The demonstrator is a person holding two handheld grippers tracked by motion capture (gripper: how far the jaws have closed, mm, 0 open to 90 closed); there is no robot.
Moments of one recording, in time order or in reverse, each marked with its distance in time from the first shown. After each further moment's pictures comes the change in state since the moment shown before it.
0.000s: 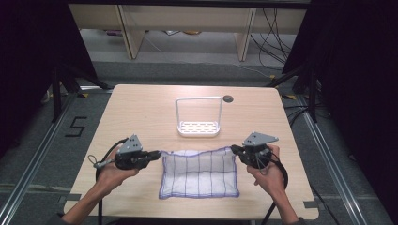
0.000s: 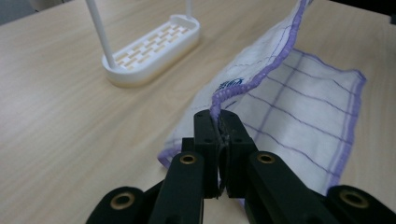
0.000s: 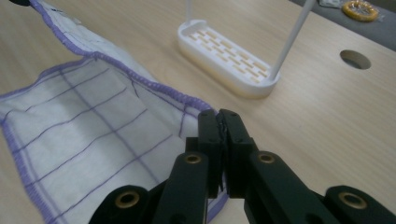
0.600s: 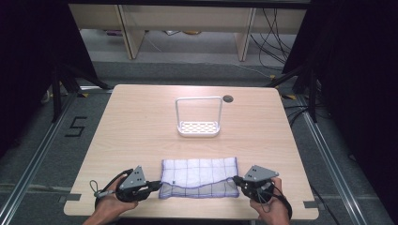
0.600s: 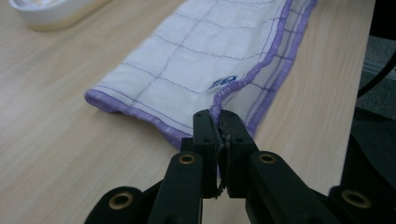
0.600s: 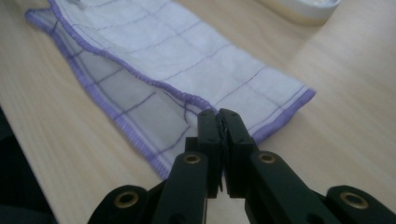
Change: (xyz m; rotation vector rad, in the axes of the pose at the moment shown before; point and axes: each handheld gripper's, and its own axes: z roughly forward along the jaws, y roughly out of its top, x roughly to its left) left arm -0.054 -0.051 0.002 0.093 -0.066 0.088; right arm 0.047 -0.068 -0.014 0.080 0.026 -0.043
